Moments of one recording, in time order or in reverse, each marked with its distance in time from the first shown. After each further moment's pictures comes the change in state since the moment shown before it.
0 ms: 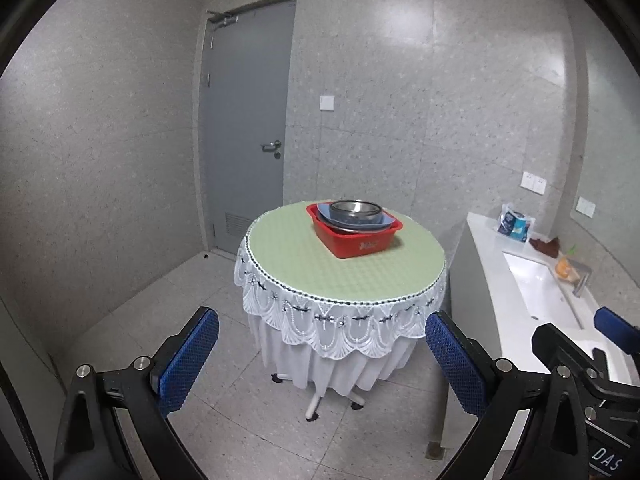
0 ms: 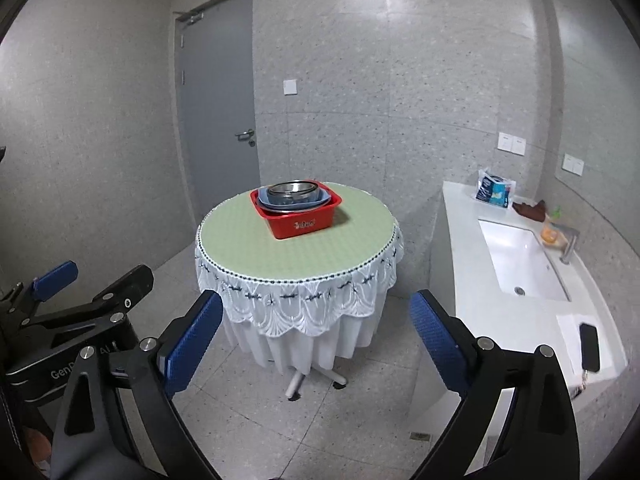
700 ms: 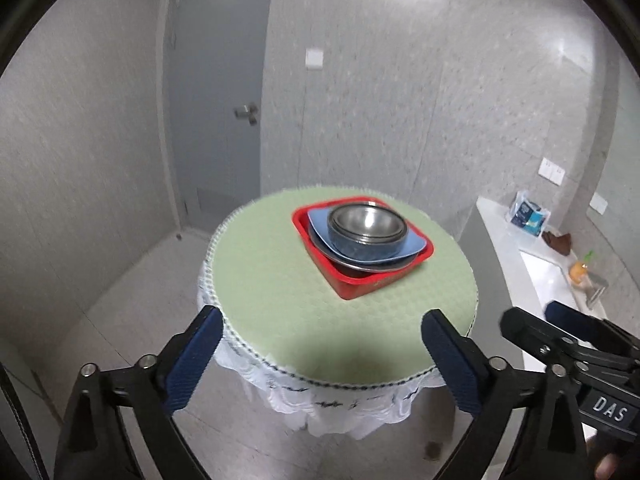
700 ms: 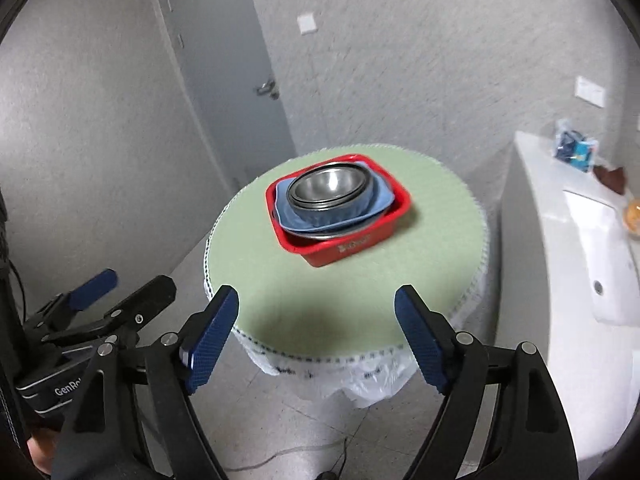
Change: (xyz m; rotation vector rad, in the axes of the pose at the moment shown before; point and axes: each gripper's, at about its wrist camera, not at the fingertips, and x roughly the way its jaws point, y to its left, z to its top) left arm 0.290 0.034 0.184 0.008 0.155 -0.062; right arm 0.229 0.014 0.121 0.089 0.228 0.160
